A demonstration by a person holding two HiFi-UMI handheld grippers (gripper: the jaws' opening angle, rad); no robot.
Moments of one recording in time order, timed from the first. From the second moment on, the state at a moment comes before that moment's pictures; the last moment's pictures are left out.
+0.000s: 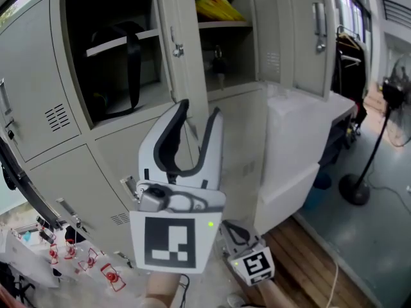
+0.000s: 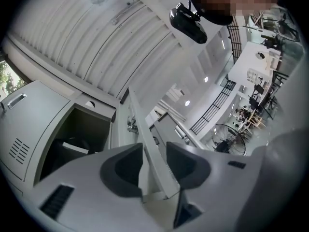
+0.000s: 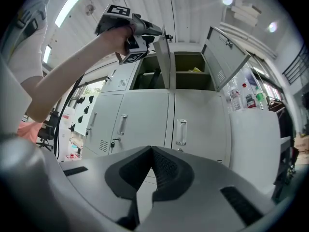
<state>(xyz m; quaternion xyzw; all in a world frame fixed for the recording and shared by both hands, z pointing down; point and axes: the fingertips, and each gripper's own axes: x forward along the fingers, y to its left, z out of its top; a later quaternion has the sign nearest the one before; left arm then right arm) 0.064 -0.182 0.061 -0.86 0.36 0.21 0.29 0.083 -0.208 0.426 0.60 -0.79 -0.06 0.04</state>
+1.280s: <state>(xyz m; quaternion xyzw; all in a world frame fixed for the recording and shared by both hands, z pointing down) -0.031 -0.203 0.064 -0.81 0.46 0.21 0.29 0.008 -0.231 0.436 0.52 -0.85 -0.06 0.04</state>
